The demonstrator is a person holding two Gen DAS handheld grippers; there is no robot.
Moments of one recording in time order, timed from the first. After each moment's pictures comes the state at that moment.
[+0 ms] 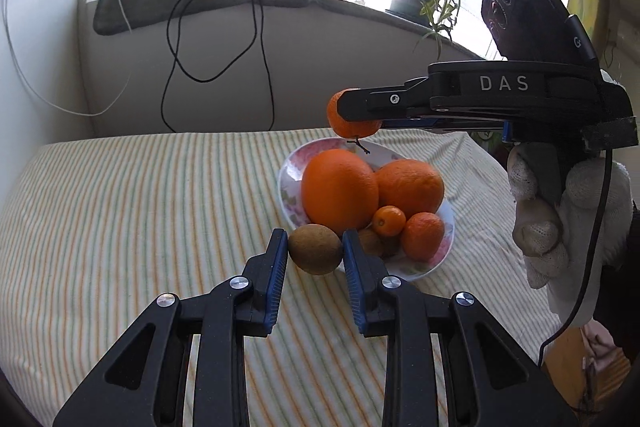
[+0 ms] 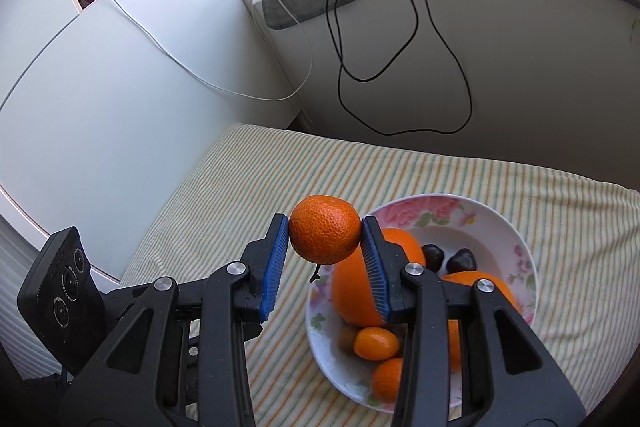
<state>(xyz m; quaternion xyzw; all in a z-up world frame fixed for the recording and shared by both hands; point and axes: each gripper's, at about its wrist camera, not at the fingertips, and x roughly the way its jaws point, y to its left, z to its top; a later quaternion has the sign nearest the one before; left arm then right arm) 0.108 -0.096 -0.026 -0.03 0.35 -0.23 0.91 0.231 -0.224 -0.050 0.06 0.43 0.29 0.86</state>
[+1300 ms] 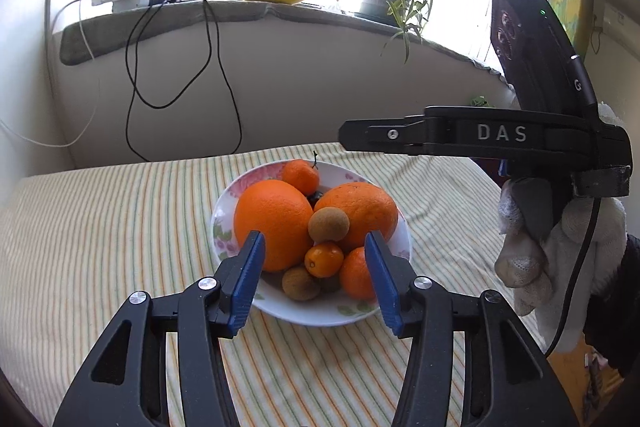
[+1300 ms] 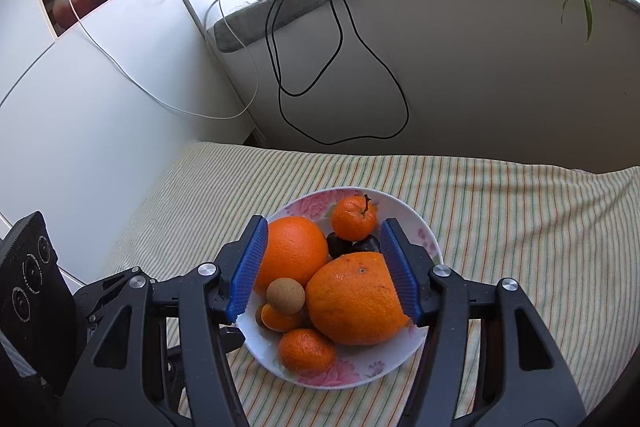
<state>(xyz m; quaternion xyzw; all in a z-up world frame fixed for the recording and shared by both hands) 0.103 -0.141 -0.011 -0.01 0.34 -0.25 0.91 0.216 -0.281 -0.050 0.08 0.40 0.23 0.88</state>
